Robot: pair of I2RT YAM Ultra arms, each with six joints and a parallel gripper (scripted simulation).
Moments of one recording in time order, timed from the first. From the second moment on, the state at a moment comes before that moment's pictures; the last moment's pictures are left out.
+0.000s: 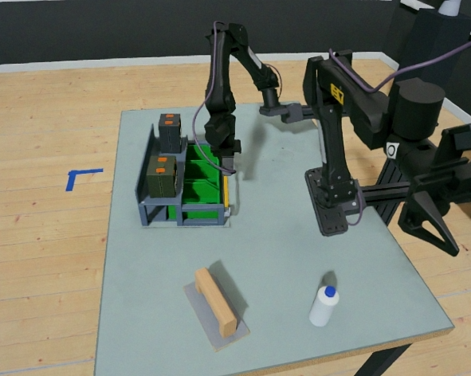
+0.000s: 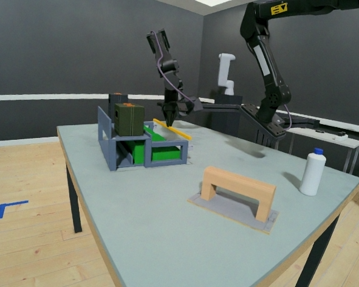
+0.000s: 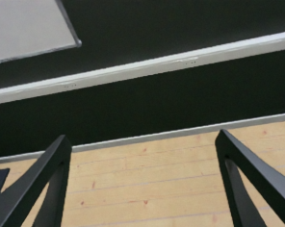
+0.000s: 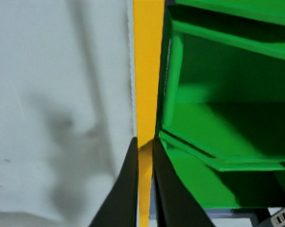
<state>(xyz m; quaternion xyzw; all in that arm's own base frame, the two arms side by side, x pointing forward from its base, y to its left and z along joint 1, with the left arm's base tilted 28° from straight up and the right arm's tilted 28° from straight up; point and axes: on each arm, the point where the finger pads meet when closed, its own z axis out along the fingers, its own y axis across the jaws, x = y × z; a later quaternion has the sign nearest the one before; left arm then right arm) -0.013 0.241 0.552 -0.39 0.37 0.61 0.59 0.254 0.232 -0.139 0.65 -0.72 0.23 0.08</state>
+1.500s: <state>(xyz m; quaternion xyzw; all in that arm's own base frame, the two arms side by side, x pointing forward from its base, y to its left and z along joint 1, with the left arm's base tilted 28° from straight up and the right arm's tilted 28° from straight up) -0.013 0.241 0.552 -0.39 0.37 0.61 0.59 0.254 0.232 -0.139 0.65 -0.72 0.23 0.08</state>
